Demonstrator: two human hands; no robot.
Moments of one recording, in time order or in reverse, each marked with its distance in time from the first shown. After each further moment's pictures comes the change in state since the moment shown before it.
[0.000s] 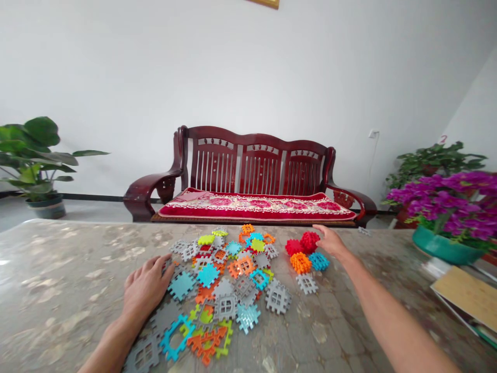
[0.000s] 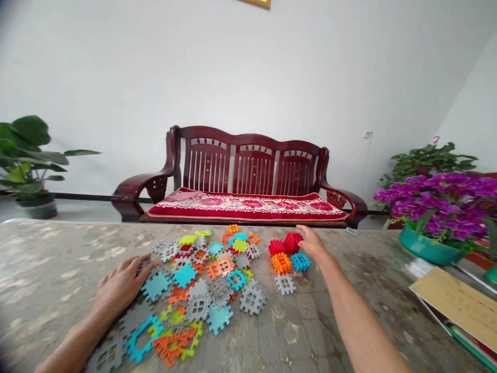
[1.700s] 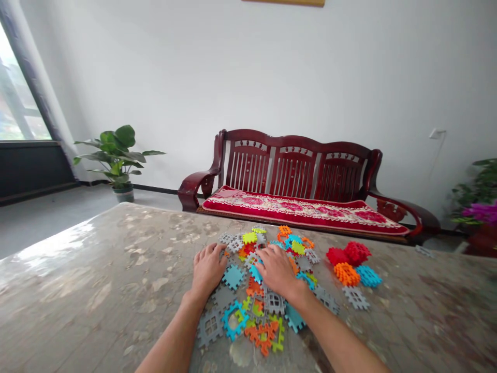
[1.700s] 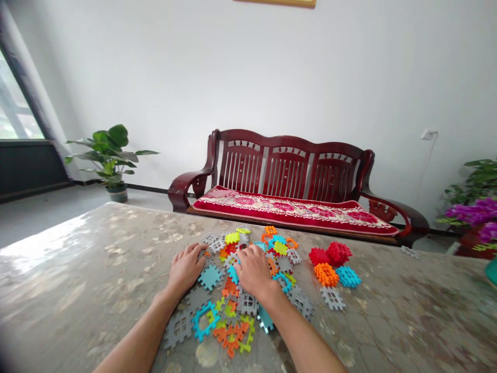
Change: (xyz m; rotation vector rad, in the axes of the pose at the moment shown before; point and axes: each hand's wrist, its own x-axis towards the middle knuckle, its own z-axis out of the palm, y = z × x) left_hand -0.008 0.009 -0.010 -0.129 -0.027 0.045; right_hand -0.146 -0.232 0.189 -0.410 -0.408 -0.652
